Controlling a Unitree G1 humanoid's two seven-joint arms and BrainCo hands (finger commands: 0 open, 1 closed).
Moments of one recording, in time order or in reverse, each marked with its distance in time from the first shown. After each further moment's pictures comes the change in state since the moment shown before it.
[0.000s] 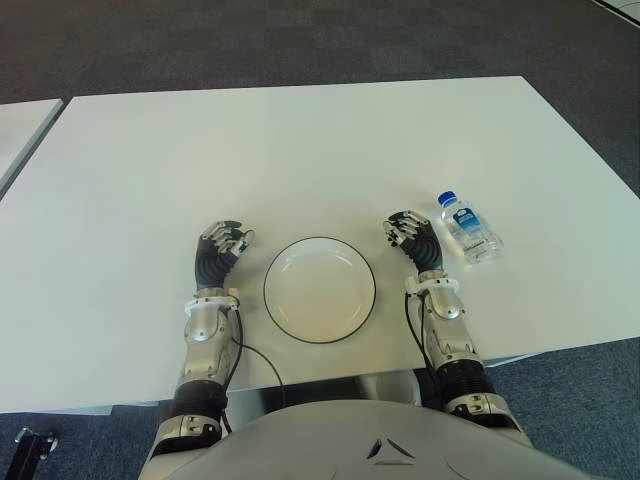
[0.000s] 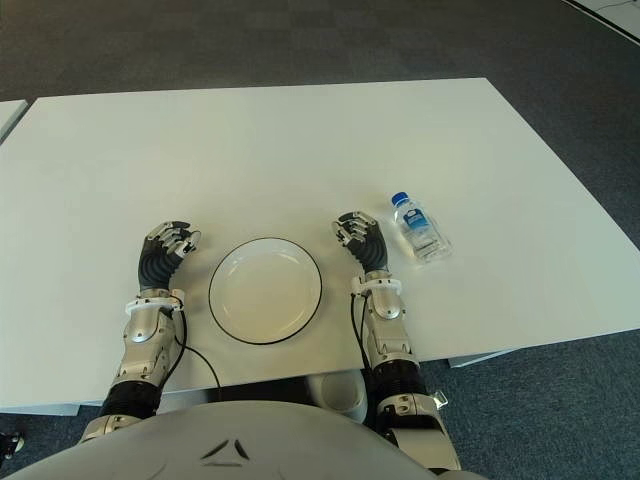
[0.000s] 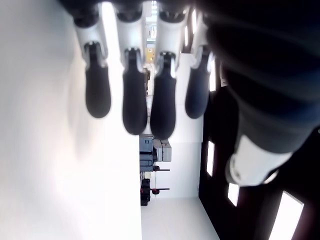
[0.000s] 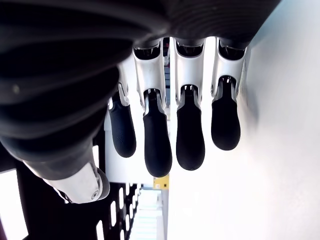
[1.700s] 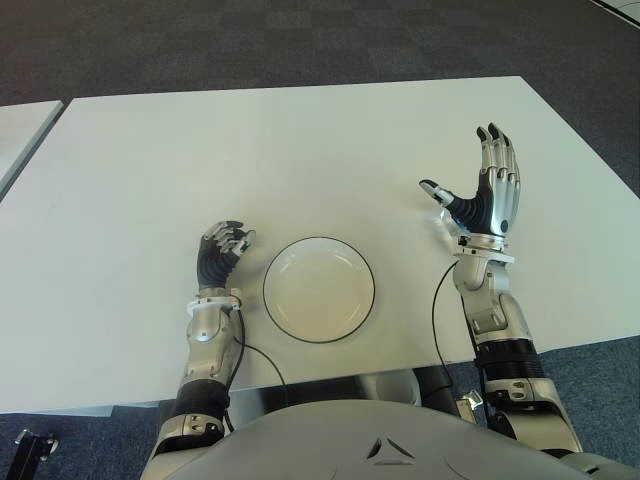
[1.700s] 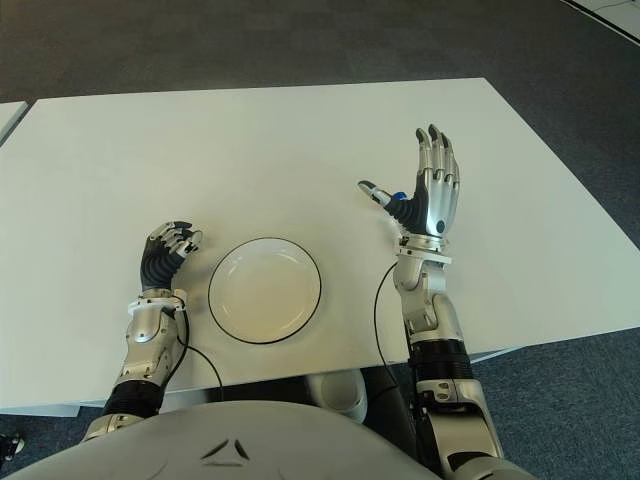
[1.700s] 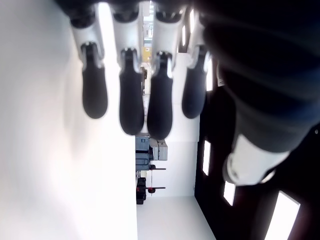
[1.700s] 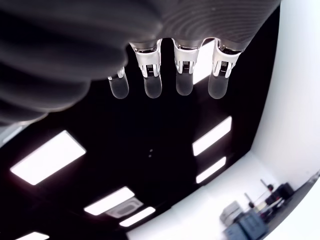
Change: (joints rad) left arm -0.005 -0.002 0.000 0.016 -0.007 -0.036 -0.009; right arm -0.103 -0.210 0.036 -0.243 -0.816 0.324 -0.575
